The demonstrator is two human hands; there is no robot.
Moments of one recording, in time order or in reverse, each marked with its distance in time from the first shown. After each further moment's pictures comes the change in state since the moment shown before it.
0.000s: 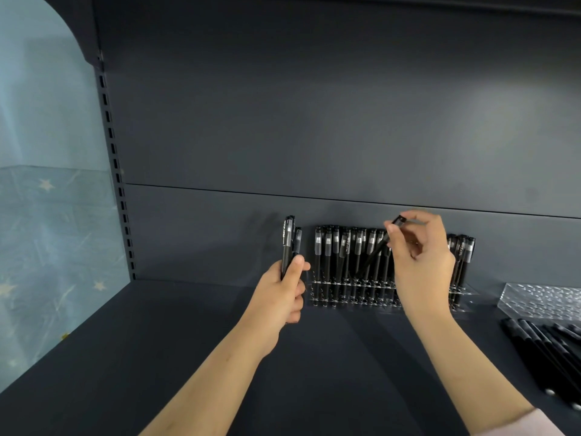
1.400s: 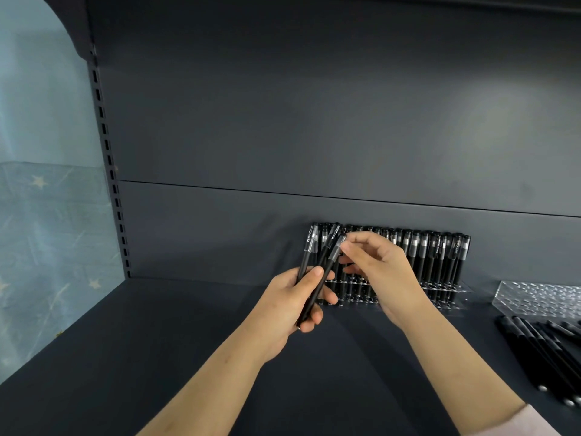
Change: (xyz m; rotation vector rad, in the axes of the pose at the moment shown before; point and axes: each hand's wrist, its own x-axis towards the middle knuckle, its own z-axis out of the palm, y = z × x) left_hand -0.012 0.001 0.010 0.003 -0.202 -0.015; right_hand -0.008 0.000 0.014 0.244 -0.446 0.389
